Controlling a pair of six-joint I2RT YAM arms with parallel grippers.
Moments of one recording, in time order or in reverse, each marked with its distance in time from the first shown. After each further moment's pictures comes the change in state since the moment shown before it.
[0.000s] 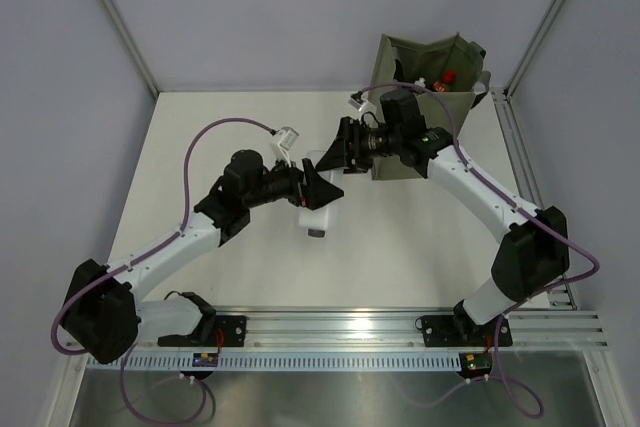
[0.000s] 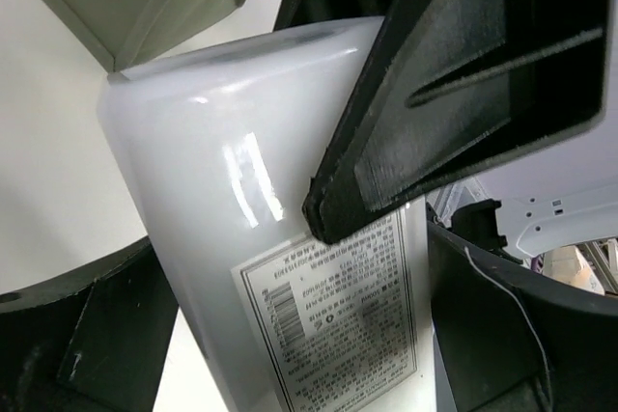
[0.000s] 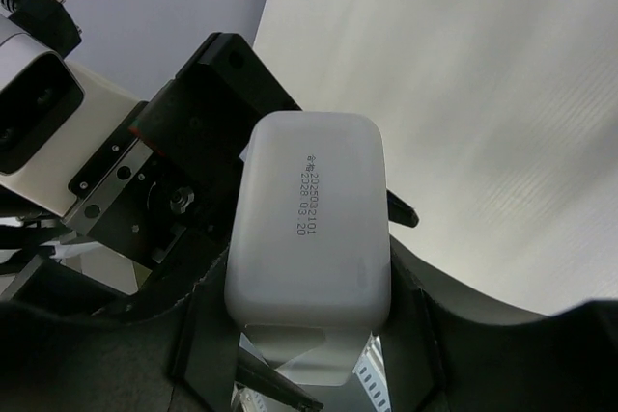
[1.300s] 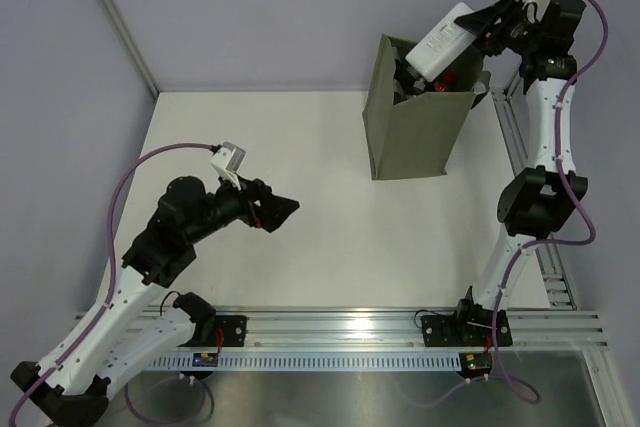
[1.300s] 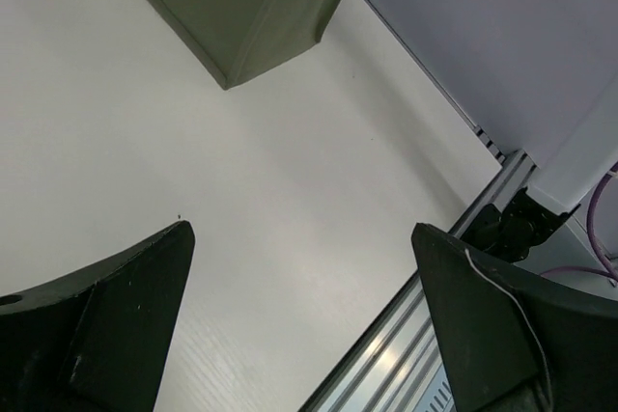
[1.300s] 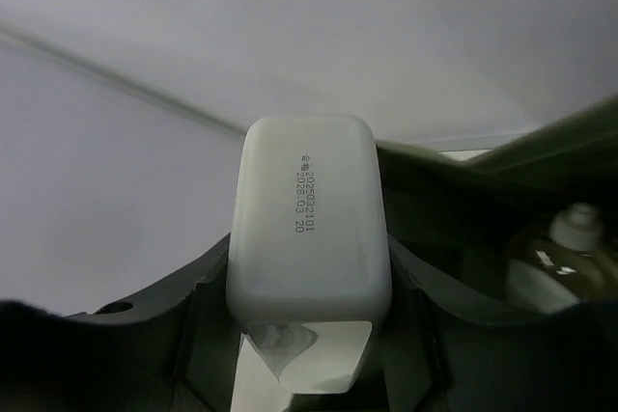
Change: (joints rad) left arm 0.029 -0.483 0.057 -0.516 -0.188 0.204; right arm -0.700 0.403 0.819 0.098 -0.083 0.181
